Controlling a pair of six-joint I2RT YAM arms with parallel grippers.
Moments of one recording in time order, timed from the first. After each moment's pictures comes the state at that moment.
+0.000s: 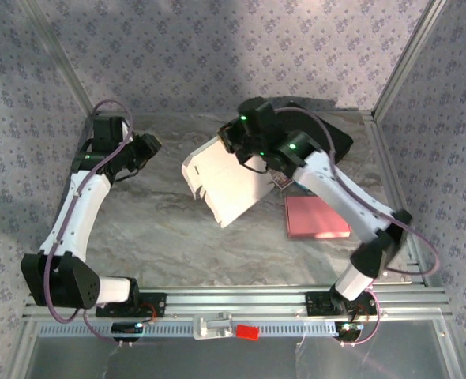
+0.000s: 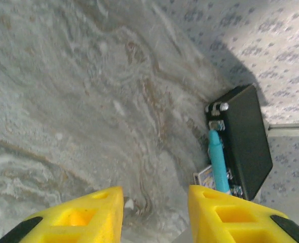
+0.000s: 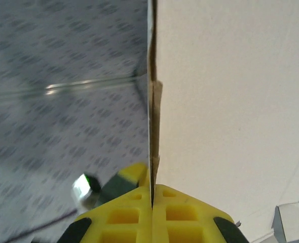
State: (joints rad) left arm -0.09 1.33 1.28 -0.70 0.31 -0.80; right arm 0.76 1.68 1.81 -0.67 0.02 1.57
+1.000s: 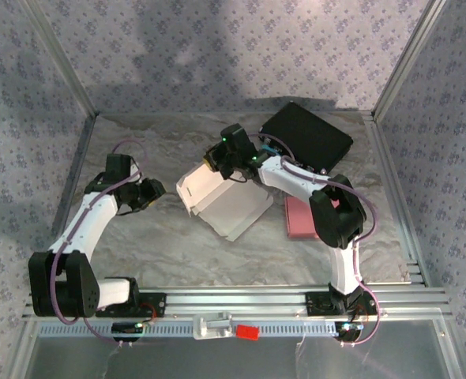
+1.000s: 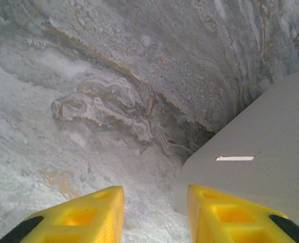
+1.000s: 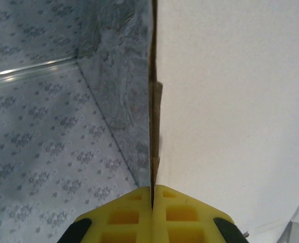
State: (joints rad) left arm -0.06 1.26 0.87 -0.64 0.35 -0.59; right arm 0.69 1.97 1.52 -0.13 -0.24 1.52
